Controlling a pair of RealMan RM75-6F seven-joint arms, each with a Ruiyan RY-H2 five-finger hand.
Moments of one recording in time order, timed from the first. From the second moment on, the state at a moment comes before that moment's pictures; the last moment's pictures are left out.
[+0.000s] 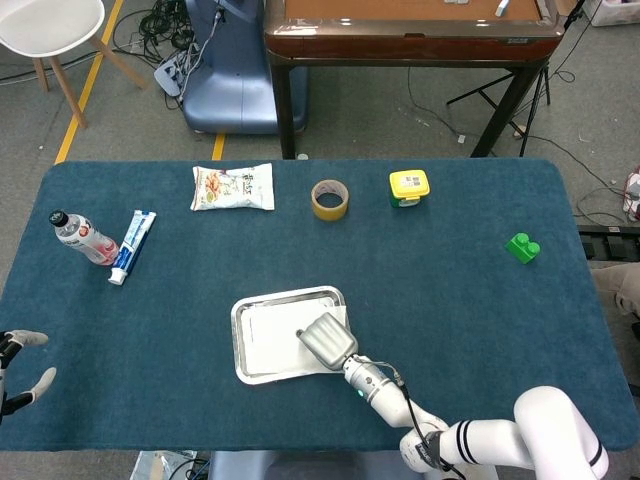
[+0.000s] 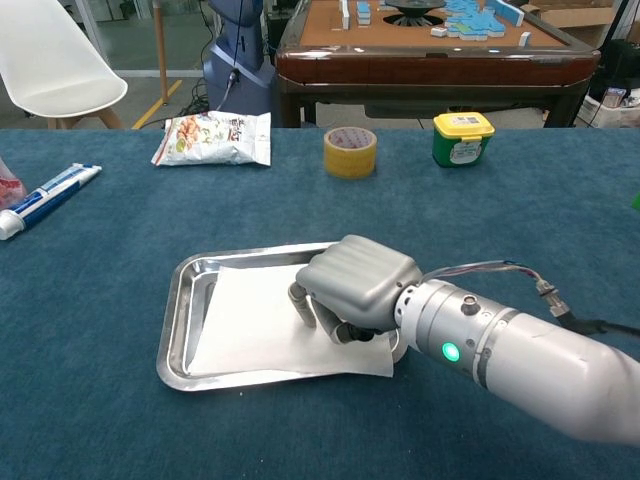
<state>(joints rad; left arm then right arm) 0.02 -1.08 -0.06 -1.65 1.54 1.65 -0.04 0.82 -1.89 0.07 -1.35 -1.17 0.92 -0.75</state>
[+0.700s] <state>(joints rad) 0.02 -1.08 -0.06 -1.65 1.53 1.64 -0.04 0.81 -1.84 0.08 -1.36 -1.29 0.97 -0.67</state>
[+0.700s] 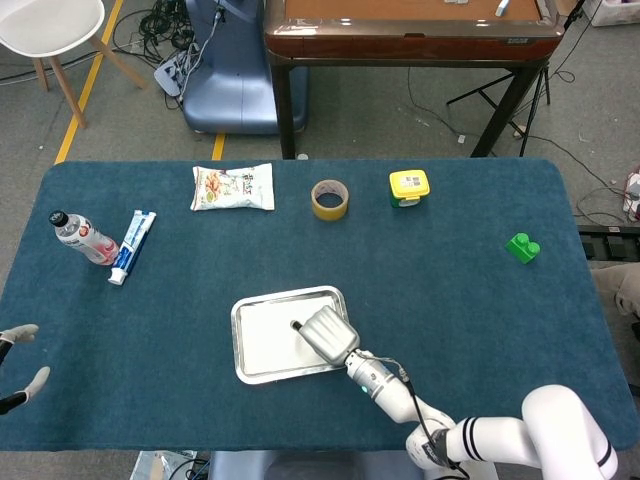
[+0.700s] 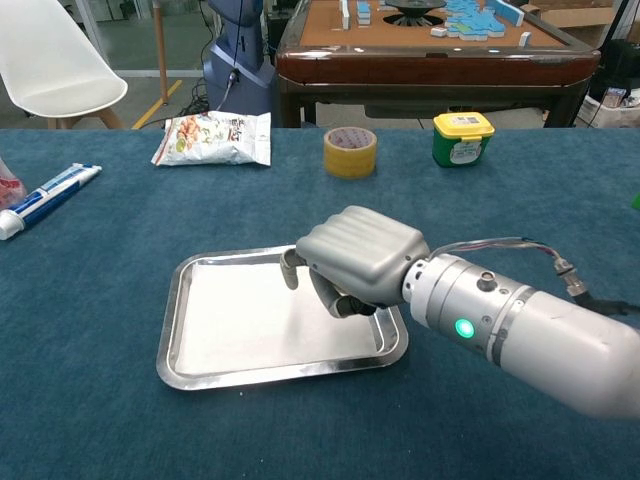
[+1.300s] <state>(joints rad) 0.01 -1.09 -0.06 -1.65 1.52 1.63 -0.02 0.75 -1.71 0.06 -1.48 -1.32 1.04 -0.65</state>
